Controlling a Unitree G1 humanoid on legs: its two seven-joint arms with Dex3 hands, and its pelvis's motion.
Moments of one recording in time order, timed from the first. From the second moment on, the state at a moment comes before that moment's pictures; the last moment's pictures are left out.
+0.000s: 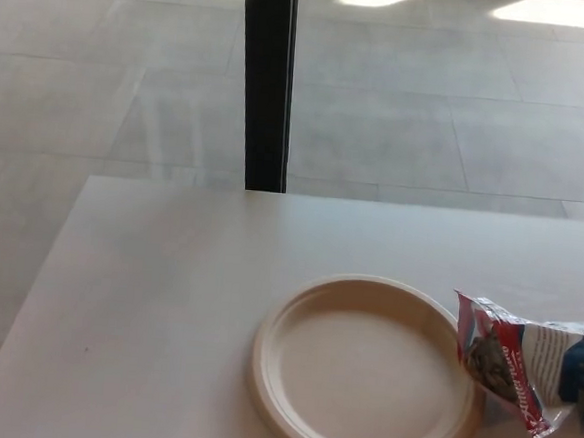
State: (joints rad) left_arm 0.24 0.63 0.20 1.34 0.04 -0.13 -0.17; right_arm 0.33 -0.54 -0.36 1.26 0.06 -0.27 0.07
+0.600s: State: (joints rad) left_arm 0.18 0.60 0.40 1.30 -0.05 -0.14 -0.23; right_arm 0.11 -0.61 -0.36 0.75 0.08 -0.18 0.14
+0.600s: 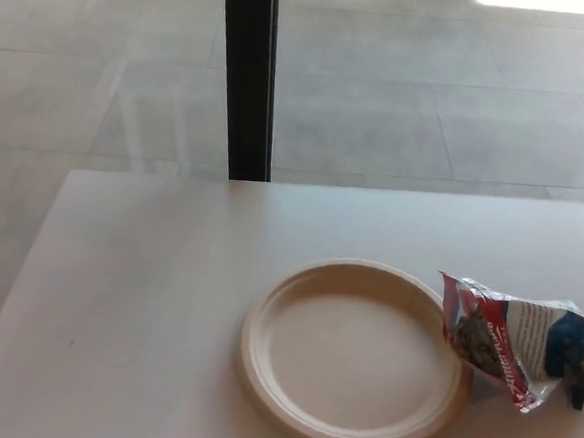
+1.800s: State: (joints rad) left_arm 0.19 0.56 0.65 1.28 -0.20 -0.19 -0.36; right_arm 0.30 -0.68 -0.11 0.57 0.00 -0.09 0.35
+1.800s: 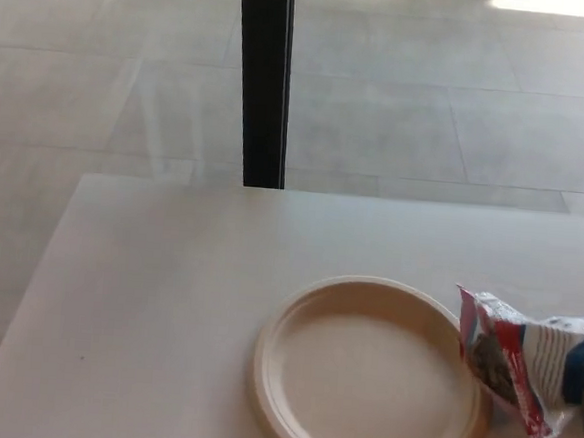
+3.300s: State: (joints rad) left_arm 0.19 0.56 0.61 1.29 -0.26 -0.20 -0.37; right_arm -0.05 -0.76 -0.67 0.67 0.25 -0.14 0.27
